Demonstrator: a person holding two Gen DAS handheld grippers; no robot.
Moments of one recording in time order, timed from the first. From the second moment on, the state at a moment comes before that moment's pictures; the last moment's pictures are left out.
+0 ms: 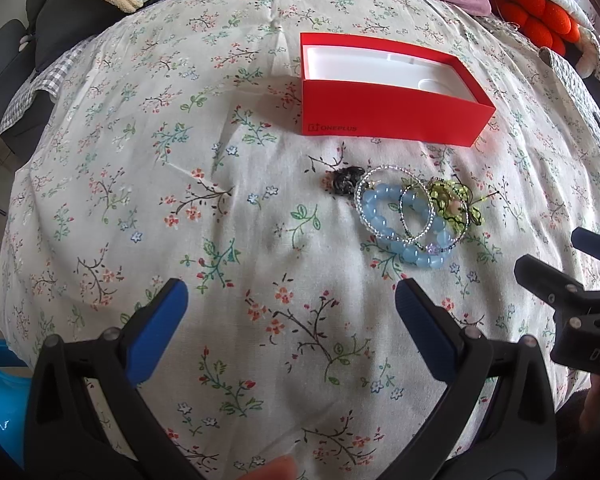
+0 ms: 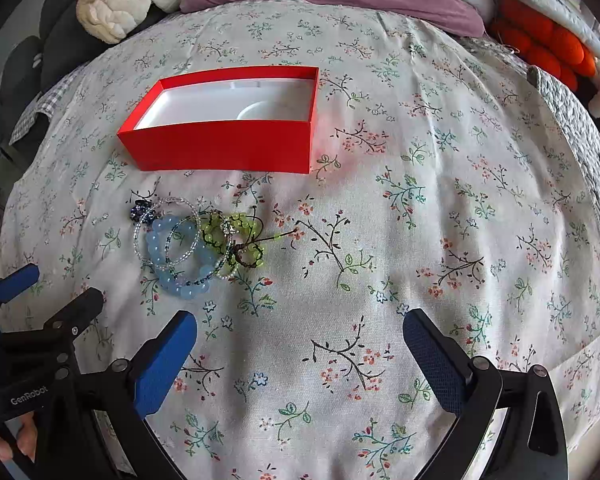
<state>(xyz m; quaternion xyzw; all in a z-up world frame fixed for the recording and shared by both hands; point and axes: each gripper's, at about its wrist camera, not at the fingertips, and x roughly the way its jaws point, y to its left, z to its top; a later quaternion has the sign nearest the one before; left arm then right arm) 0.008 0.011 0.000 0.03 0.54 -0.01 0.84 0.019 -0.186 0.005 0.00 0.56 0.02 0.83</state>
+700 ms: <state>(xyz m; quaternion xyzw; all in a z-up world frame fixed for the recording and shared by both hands) 0.009 0.009 0.003 0.03 0.54 -0.01 0.84 0.019 -0.186 0.005 0.00 0.56 0.02 0.83</state>
